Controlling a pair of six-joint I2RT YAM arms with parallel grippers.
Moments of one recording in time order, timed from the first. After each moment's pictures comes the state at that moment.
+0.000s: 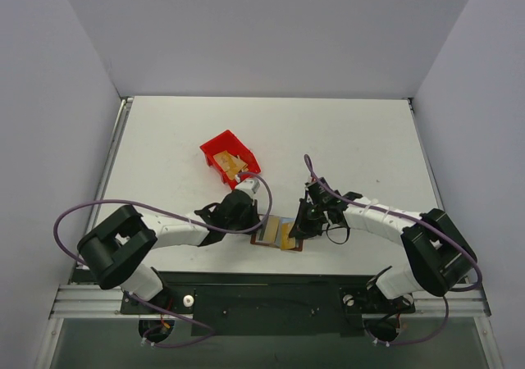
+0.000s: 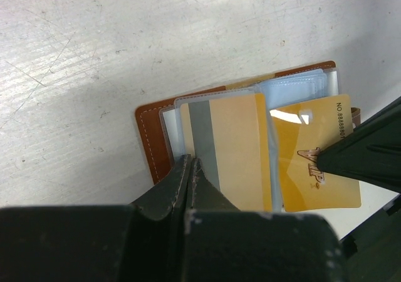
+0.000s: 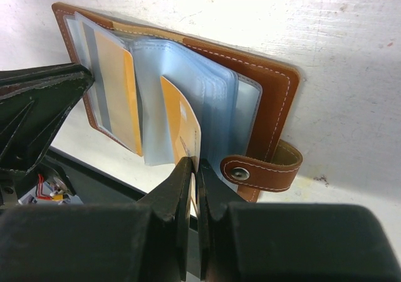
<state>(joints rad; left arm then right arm) -0.88 1.53 0.59 0.20 -0.05 -0.65 0.63 1.44 0.63 -0.29 -0.27 0.84</state>
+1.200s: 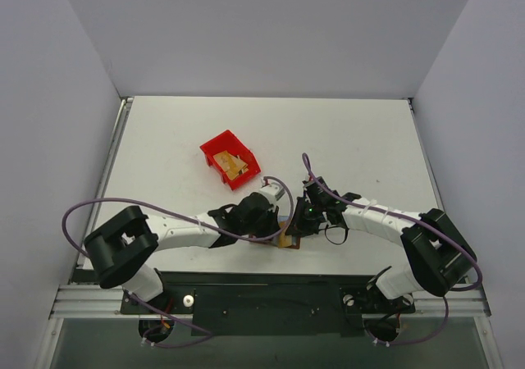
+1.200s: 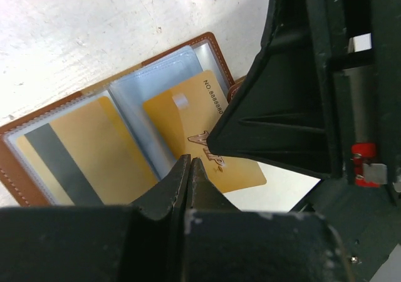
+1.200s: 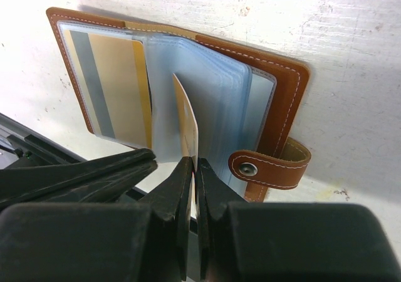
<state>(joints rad) -1.01 1.53 0.73 0.13 -0.02 -0.56 0.64 1.44 0.63 -0.24 -0.27 0.85</state>
